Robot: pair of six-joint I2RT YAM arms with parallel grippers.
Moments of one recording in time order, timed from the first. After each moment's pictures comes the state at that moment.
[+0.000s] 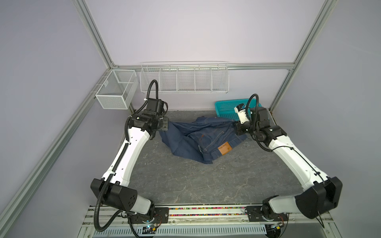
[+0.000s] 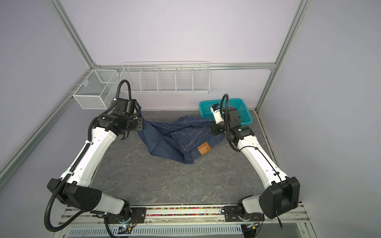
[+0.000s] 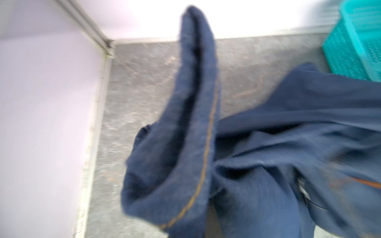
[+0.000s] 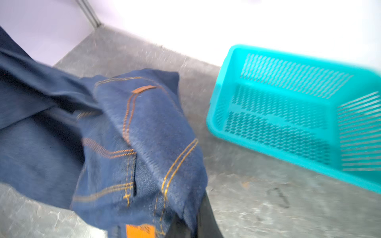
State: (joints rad) left arm -0.31 1.48 1.69 -1.05 -0.25 -0.15; right arm 0.33 1.39 1.37 -0.58 -0.15 -0.06
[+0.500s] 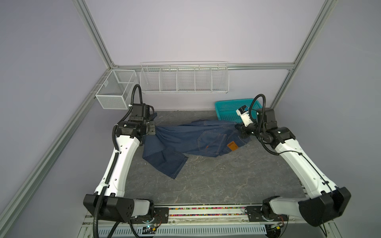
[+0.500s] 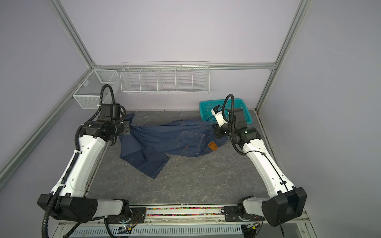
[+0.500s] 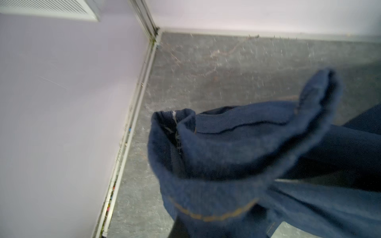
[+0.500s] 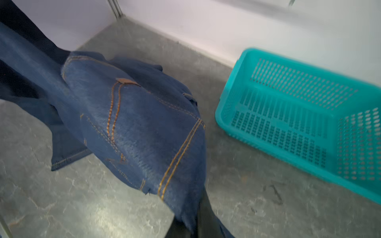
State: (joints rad) left arm -0.16 1.36 1.49 -1.02 -0.23 -0.14; right arm 0.31 1.31 1.29 -0.68 -0.25 -0.17
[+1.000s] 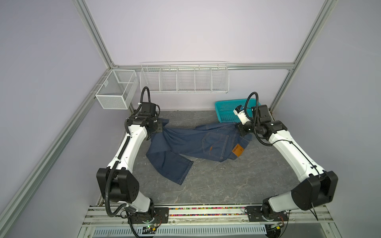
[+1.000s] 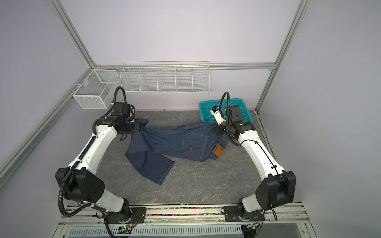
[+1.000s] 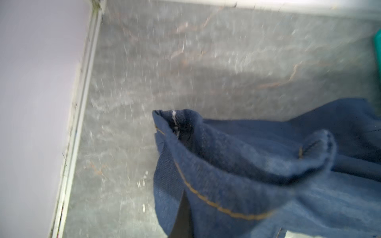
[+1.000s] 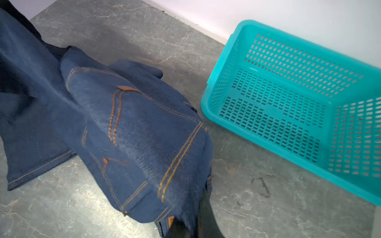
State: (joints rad) left arm -0.16 1.57 1.59 -0.94 -0.09 -0.15; right arm 0.26 1.48 1.44 -0.72 -0.21 -0.26
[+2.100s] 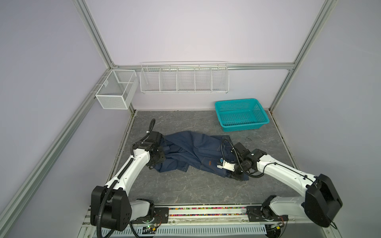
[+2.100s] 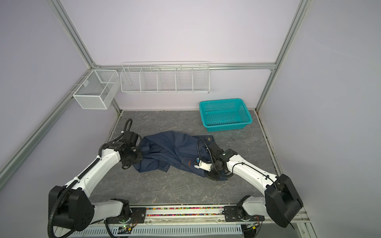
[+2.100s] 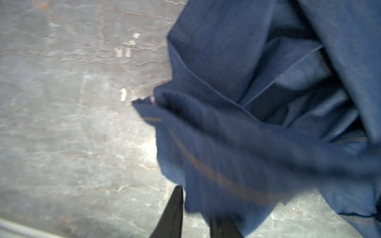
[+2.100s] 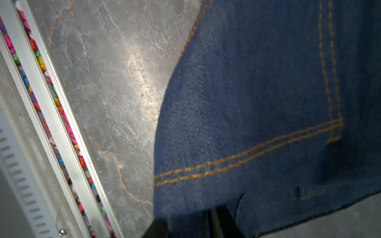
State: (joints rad) left arm -0.24 1.29 0.97 -0.99 -0.12 -0.53; right arm 0.64 1.31 0.83 -0.87 -0.23 -0.59
